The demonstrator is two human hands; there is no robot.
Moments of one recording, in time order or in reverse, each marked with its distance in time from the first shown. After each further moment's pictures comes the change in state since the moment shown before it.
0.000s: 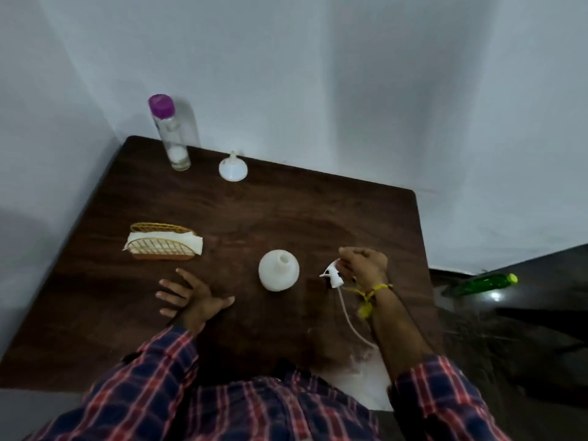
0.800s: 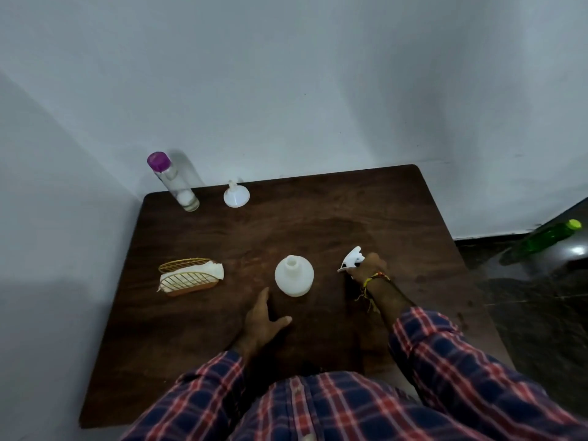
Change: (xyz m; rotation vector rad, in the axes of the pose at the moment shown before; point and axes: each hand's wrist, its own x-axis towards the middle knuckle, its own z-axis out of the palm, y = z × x) left_hand -0.052 0.010 0.018 -0.043 -0.254 0.607; right_hand 0.034 0.055 -0.009 -0.715 0.023 -0.051
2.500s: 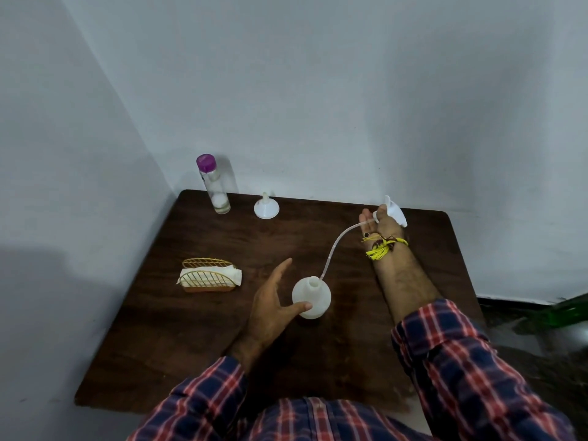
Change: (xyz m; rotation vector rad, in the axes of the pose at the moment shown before) left_hand -0.034 0.057 -0.042 -0.307 0.319 0.371; right_hand 0.012 -0.146 -0.042 1.640 -0.082 0.026
